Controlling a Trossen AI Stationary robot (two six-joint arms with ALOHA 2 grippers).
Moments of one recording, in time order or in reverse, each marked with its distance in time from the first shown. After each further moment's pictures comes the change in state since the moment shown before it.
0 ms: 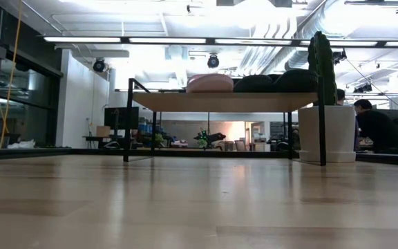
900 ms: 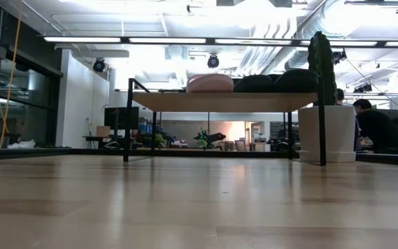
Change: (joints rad) left arm -0.001 0.060 0.000 0.095 0.002 0.001; right arm -0.027 0.025 0.000 0.075 -0.129 0.083
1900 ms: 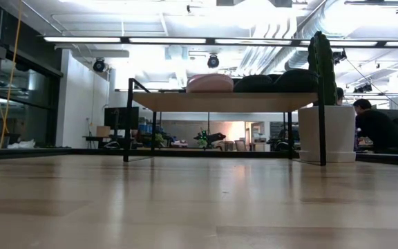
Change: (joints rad) left arm 0.000 0.018 0.000 -0.009 -0.014 -0.003; right arm 0.005 0.052 0.000 0.066 -0.068 0.017
